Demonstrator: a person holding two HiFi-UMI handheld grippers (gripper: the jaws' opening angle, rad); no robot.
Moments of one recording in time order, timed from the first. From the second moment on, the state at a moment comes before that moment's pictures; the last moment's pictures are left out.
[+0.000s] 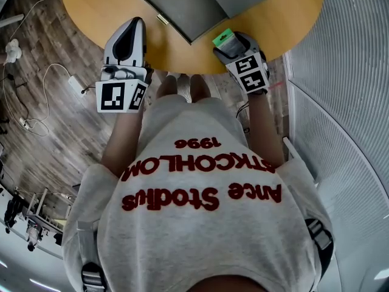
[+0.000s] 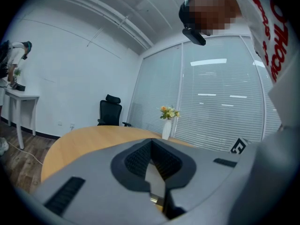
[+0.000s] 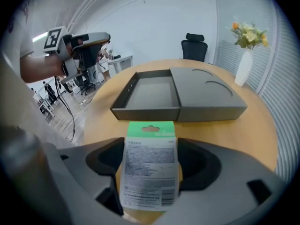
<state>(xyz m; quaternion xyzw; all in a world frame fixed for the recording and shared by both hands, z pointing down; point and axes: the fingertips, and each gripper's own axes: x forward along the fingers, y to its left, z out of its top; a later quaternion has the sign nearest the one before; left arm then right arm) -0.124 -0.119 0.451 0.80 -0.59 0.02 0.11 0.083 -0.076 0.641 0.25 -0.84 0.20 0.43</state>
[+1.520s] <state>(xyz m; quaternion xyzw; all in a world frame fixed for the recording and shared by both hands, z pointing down) -0.160 -0.123 0.258 0.78 -0.62 -0.09 -0.06 0.071 -0.167 0.276 0.39 -0.92 0.03 -0.04</state>
